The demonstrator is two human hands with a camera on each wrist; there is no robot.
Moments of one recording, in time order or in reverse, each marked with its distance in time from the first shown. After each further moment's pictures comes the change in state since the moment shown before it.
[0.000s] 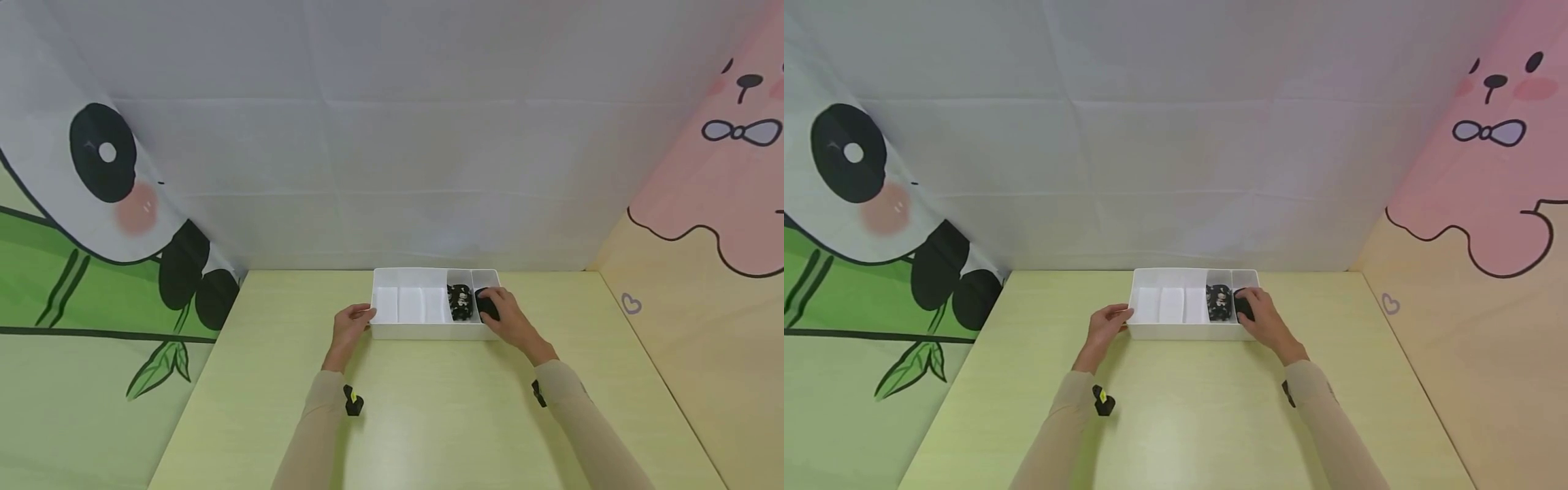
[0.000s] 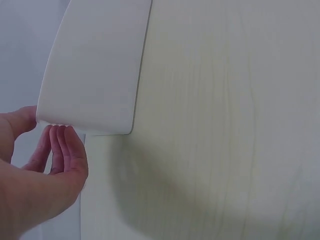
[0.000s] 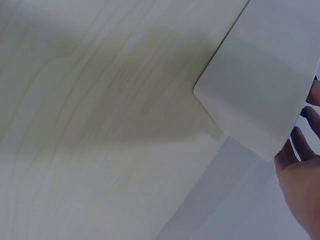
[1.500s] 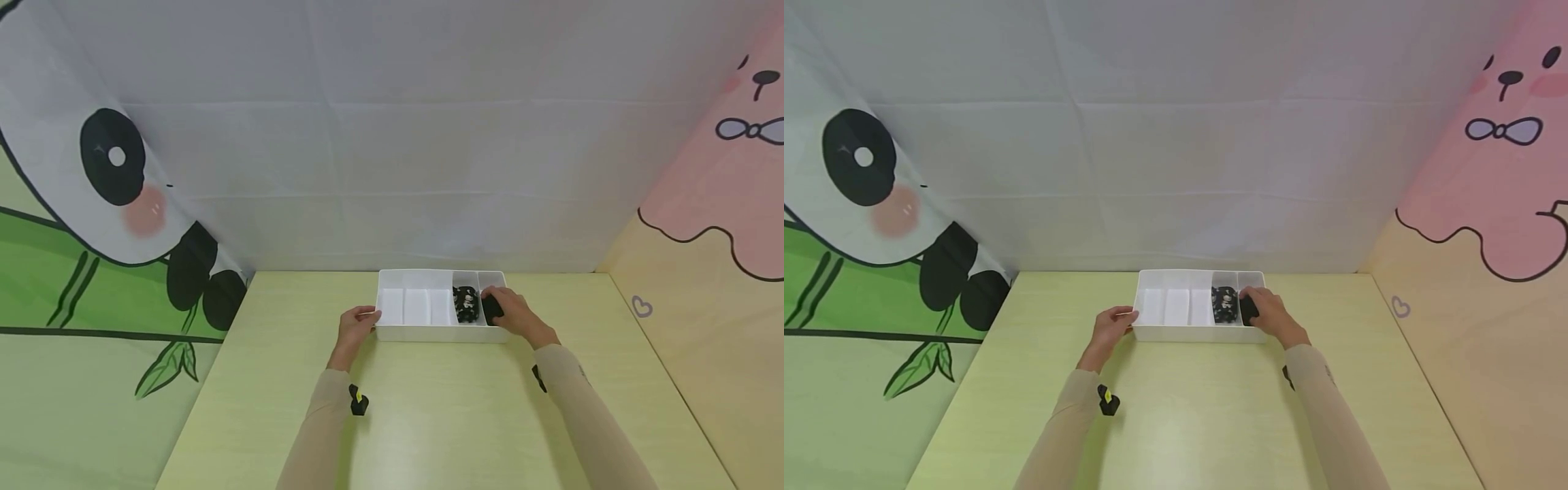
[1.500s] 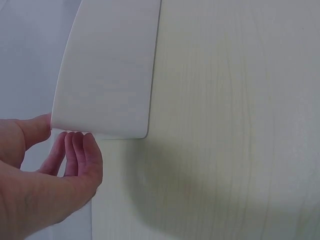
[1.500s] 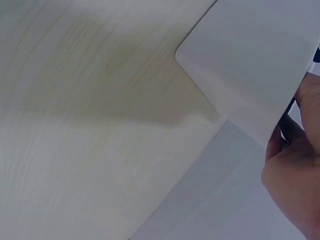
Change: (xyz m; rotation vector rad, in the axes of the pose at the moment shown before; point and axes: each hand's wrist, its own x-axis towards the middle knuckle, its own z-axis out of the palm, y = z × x) left_hand -0.004 0.006 0.001 0.004 -0.007 -0.033; right_hand 0.023 -0.001 -0.016 -0.125 -0.199 0.052
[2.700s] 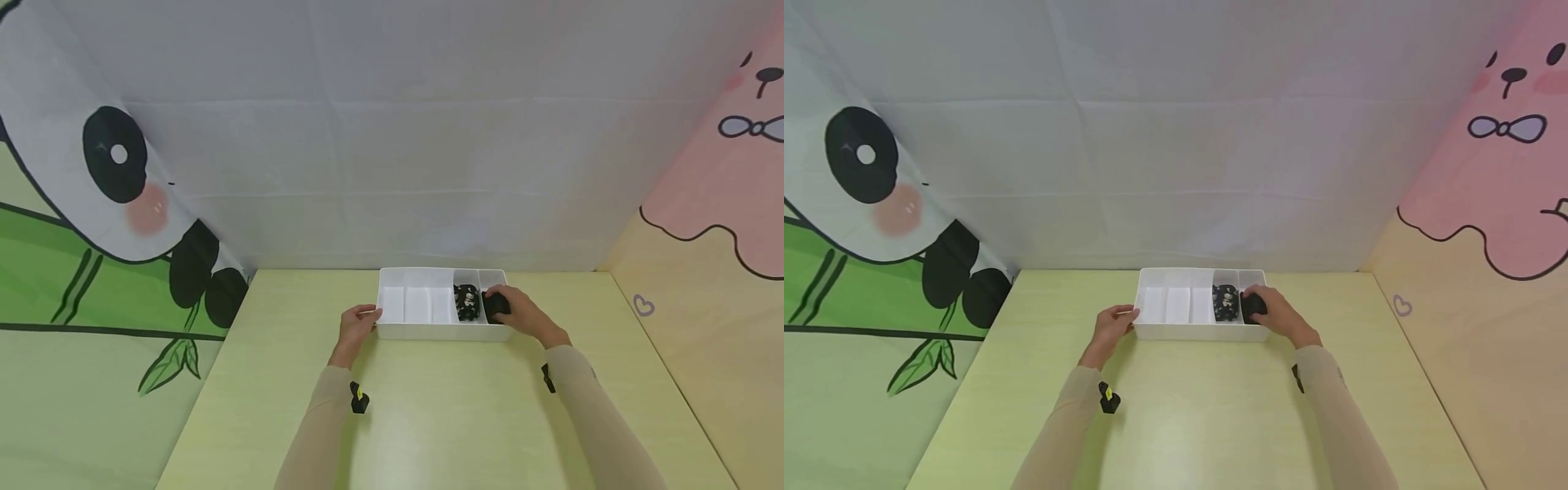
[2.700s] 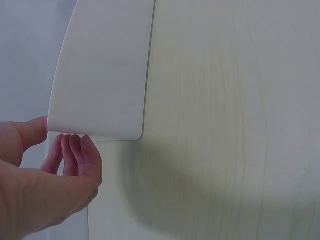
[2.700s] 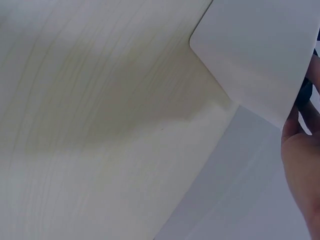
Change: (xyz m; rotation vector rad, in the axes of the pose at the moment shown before) left_hand -0.004 0.002 0.003 0.006 0.030 -0.013; right_hand -0.006 0.021 -0.003 0.185 0.015 -0.104
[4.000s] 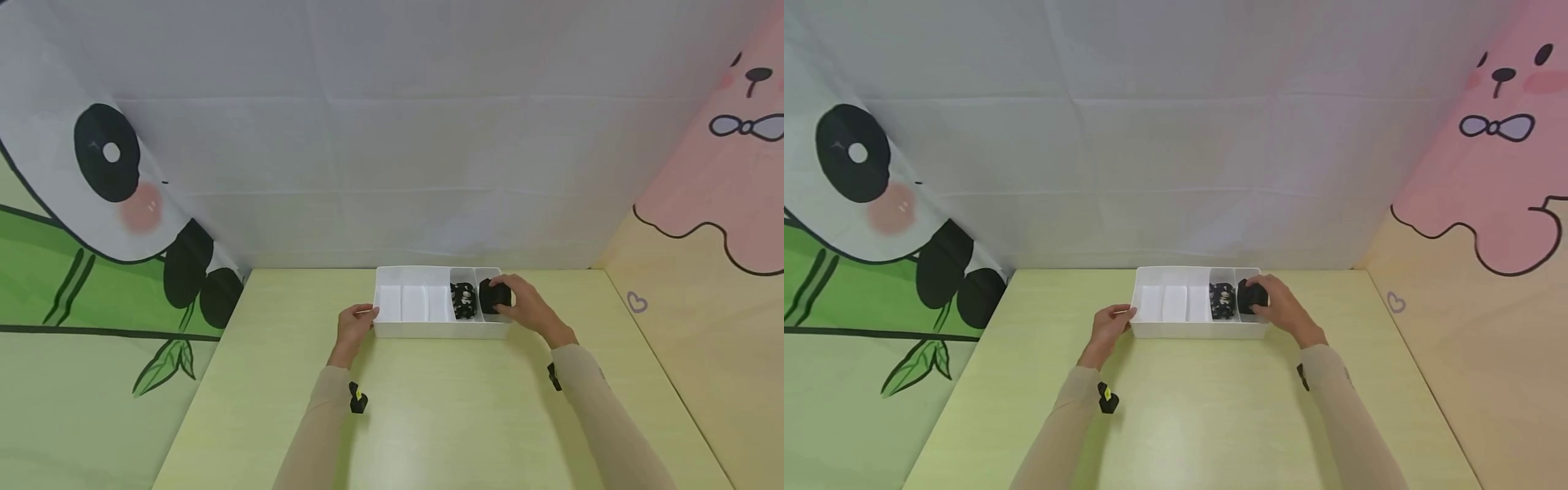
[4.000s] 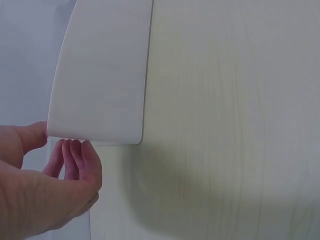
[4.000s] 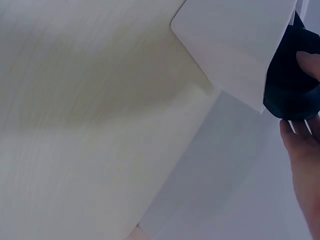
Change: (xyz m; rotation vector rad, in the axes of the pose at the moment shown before) left_hand 0.000 -0.001 0.001 -0.013 0.005 0.006; right_hand -0.006 -0.021 -0.021 -0.031 0.110 0.025
